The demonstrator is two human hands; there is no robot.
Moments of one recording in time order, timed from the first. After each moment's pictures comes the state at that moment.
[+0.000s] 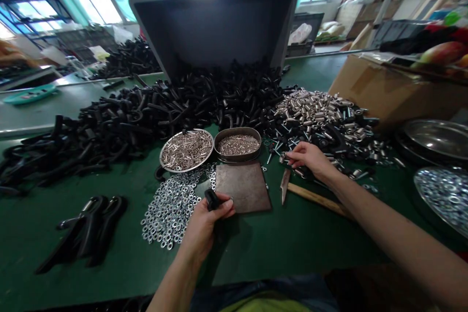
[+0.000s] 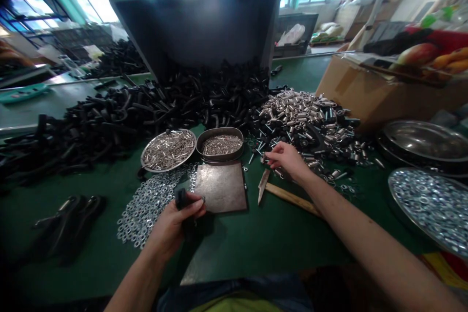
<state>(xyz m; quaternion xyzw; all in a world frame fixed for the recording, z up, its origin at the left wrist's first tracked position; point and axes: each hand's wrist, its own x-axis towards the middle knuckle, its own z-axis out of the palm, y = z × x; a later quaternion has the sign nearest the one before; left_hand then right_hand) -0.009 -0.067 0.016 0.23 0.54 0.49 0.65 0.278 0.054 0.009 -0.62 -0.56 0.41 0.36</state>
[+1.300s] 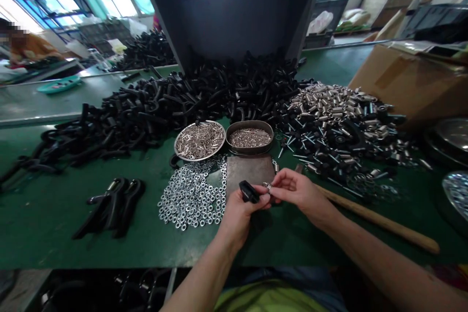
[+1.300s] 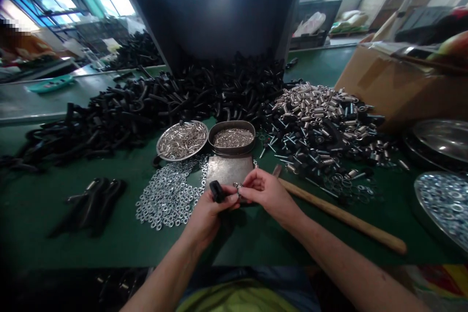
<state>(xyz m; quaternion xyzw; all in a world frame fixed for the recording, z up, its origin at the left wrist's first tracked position) 0.036 -0.073 0.019 0.26 0.46 0.49 0.70 0.195 -0.037 0.028 -0.47 -0.51 0.63 0.34</state>
